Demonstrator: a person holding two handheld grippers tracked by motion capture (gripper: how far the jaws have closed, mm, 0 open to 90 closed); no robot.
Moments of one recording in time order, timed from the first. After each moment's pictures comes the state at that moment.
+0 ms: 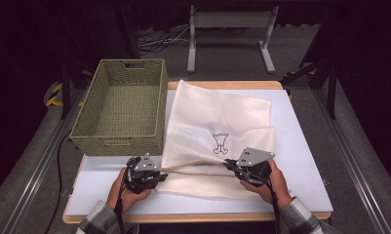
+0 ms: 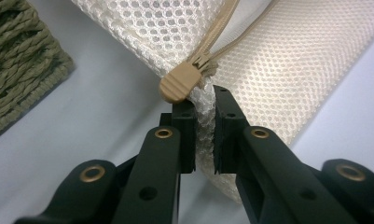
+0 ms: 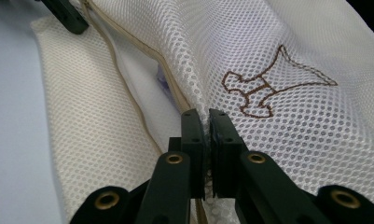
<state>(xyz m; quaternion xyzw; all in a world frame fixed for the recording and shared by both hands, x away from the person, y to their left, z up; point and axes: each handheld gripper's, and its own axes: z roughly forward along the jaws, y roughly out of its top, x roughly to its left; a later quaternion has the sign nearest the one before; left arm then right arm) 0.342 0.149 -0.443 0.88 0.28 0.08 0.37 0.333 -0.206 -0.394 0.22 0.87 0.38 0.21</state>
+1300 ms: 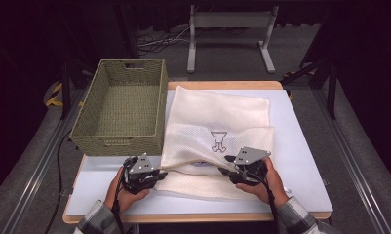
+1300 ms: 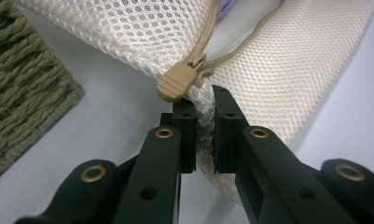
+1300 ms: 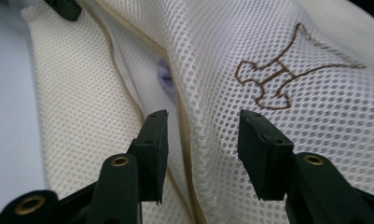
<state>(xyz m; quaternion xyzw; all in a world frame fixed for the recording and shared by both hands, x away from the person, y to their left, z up) 0.338 0.153 -0.436 0.87 0.25 0.10 0.40 0.339 -0.203 -0.403 0.23 0.87 0.40 0.19</state>
